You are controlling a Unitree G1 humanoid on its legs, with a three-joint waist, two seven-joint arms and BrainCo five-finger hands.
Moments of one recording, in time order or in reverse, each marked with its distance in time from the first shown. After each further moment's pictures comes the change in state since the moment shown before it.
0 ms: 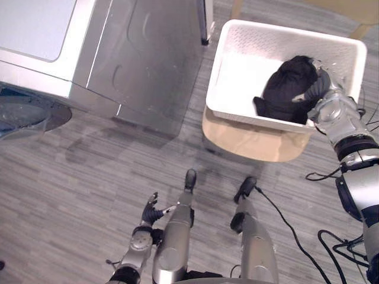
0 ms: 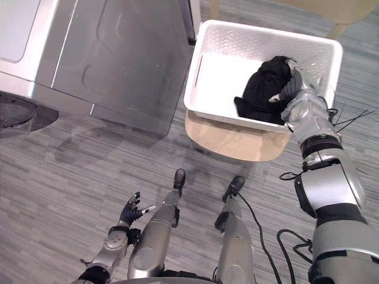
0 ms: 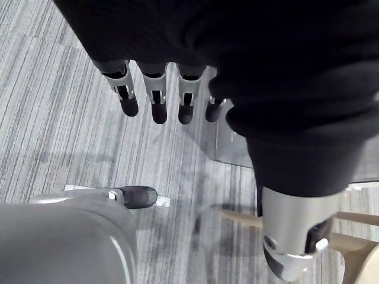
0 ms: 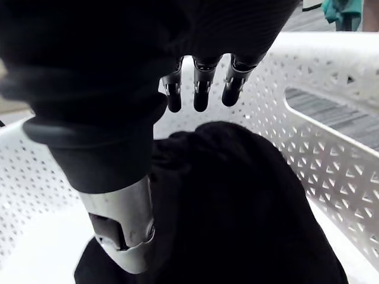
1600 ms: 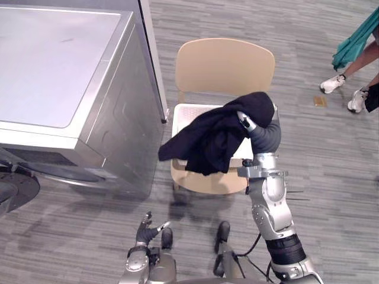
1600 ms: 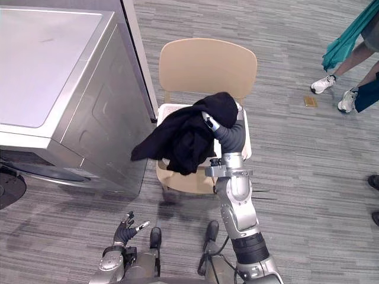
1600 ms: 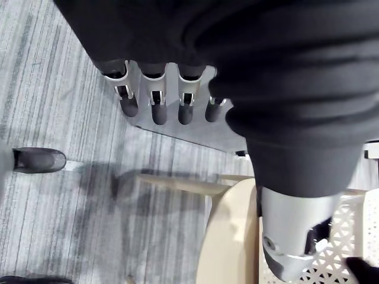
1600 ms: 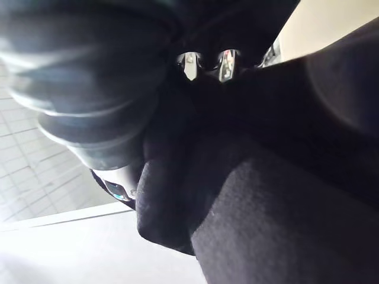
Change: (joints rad) left arm 0.155 -0.027 0.096 -0.046 -0.031 0.027 -0.010; right arm 0.978 0.679 -0.261 -1.394 0.662 -0.246 0.090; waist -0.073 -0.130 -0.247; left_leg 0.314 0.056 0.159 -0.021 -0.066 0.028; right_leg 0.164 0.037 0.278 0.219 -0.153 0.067
